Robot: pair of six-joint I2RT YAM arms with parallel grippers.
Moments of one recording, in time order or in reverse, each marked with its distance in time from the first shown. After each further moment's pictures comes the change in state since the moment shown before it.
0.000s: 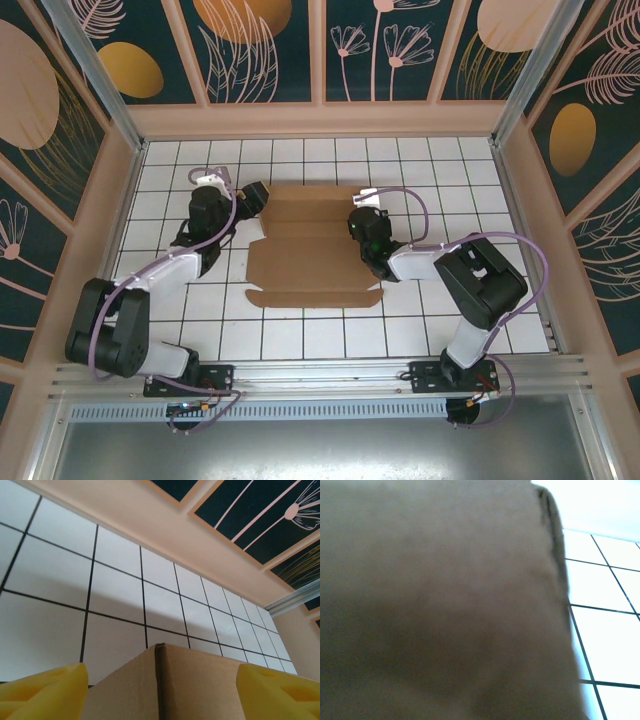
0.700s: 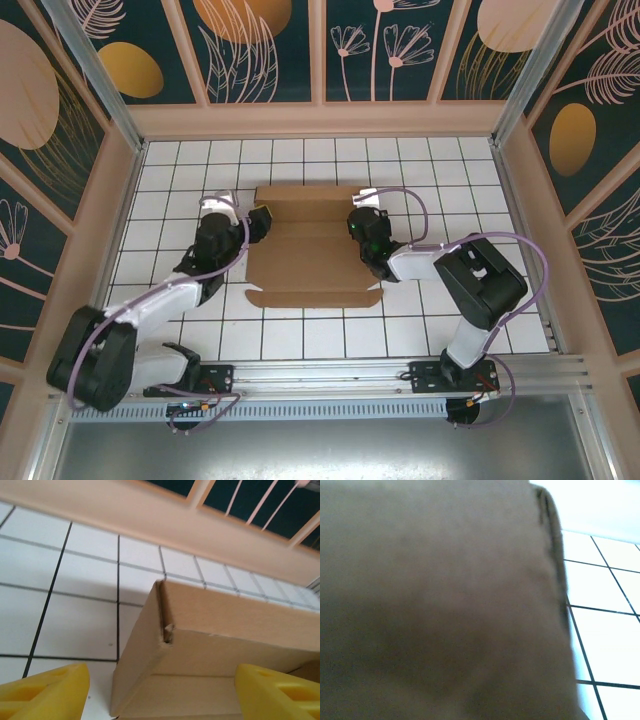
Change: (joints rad) left arm -0.147 -0.237 -0.194 -0.003 -0.251 0.207; right arm 0.003 0.000 0.000 0.004 0.005 -0.002
